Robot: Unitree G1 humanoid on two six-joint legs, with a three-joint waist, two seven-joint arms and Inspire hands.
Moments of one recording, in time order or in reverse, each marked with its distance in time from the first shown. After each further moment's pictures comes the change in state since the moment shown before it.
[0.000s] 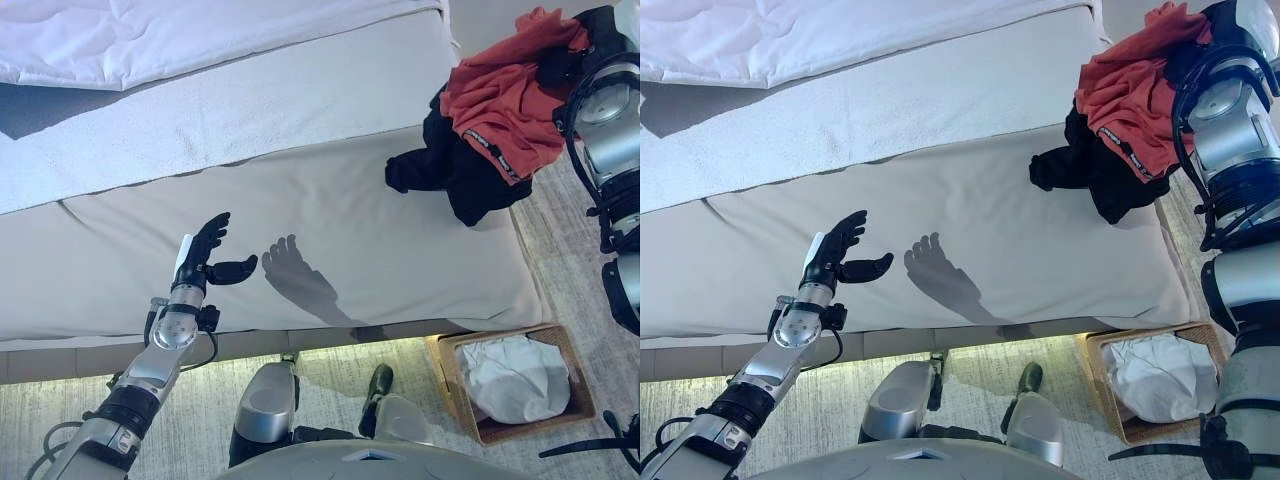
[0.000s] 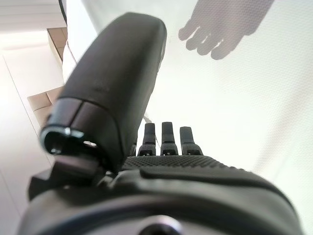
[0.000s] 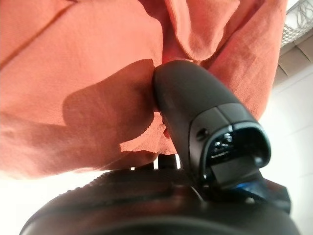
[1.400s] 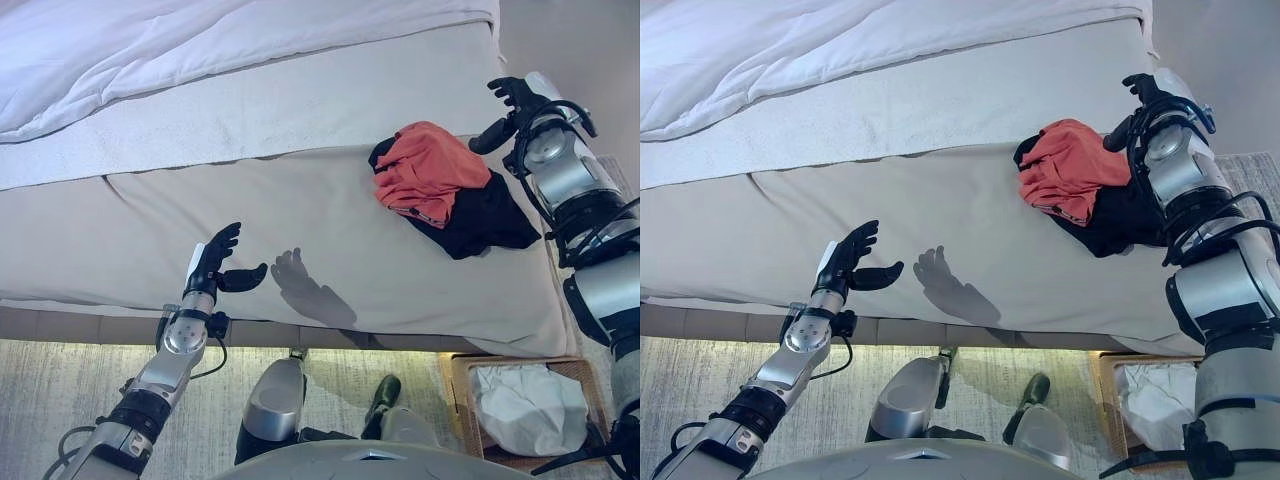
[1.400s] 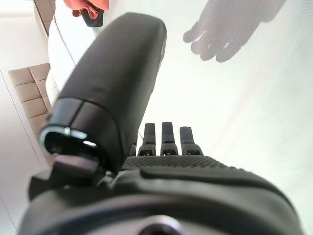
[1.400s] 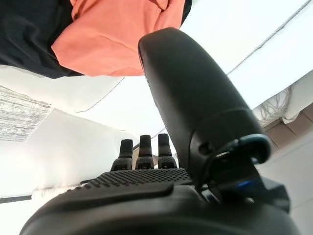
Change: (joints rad) left arm 0.013 -0.056 0.000 0.013 0.002 0.018 -0.024; right arm 0.092 0.130 0.044 0.092 -0.098 -0.079 0.148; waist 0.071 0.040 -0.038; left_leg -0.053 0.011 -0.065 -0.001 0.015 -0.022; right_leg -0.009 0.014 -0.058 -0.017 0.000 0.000
